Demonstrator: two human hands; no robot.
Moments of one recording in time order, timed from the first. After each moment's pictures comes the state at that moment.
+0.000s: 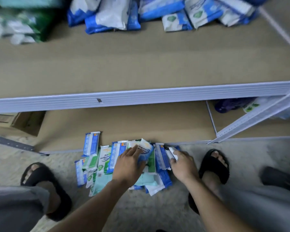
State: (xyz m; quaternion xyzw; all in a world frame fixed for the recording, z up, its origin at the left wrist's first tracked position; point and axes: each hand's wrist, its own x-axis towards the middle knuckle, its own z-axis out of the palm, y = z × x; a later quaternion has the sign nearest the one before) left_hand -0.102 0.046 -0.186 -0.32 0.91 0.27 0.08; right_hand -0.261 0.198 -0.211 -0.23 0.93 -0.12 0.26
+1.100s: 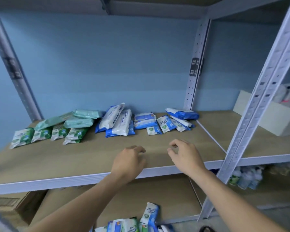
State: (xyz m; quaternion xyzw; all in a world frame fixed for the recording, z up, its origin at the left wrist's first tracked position) left_hand -0.182 -0.005 0.108 -0.23 0.94 0.20 -0.17; right_hand -0.331 0.155 0.124 -0.36 0.89 -0.29 -0.04
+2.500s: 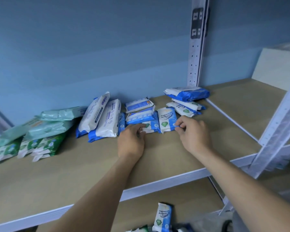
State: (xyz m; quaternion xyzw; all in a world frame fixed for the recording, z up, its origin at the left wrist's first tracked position) left_hand -0.315 -0.072 0.066 -0.29 0.88 0.26 -0.28; right_hand -0.442 0.091 0.065 -0.29 0.86 -0.39 -0.11
